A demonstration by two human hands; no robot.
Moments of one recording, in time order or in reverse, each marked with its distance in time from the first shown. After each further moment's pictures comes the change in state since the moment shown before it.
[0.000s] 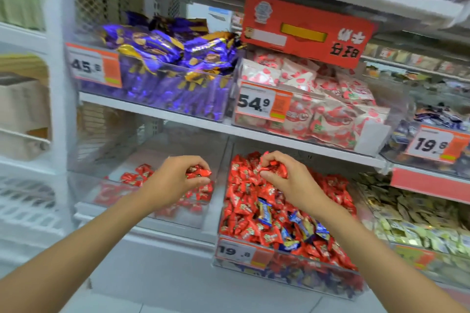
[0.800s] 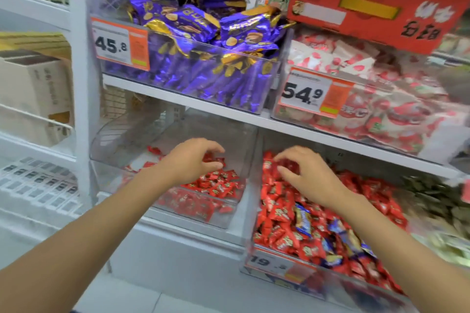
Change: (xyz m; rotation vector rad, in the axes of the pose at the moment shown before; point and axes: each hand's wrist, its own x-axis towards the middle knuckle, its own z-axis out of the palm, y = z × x) left_hand 0.039 -0.057 -0.014 0.274 -0.084 -0.079; right_hand 0.052 0.025 0.039 -0.408 -0.089 -0.081
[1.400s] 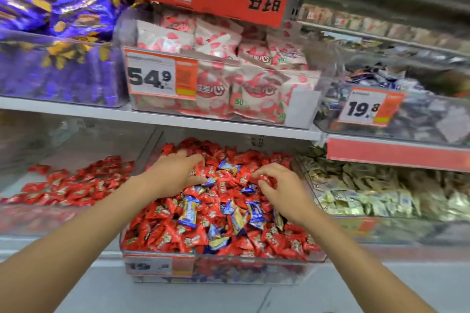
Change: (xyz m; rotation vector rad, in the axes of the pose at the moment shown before) left_hand 0.064 0.148 0.105 0.377 -0.293 0.147; right_hand -0.125 0.112 -0.040 0.202 0.073 0.339
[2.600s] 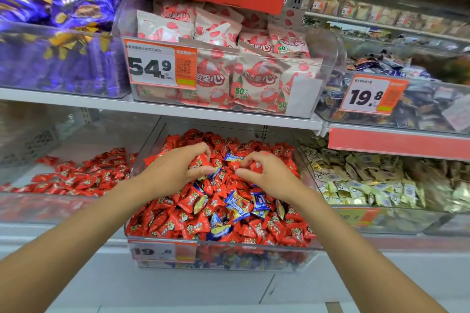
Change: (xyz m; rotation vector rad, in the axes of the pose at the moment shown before) left_hand -0.033 0.012 -0.006 -0.357 0.213 0.165; right_hand 0.020 -0.006 0.012 0.075 -0.152 0.023
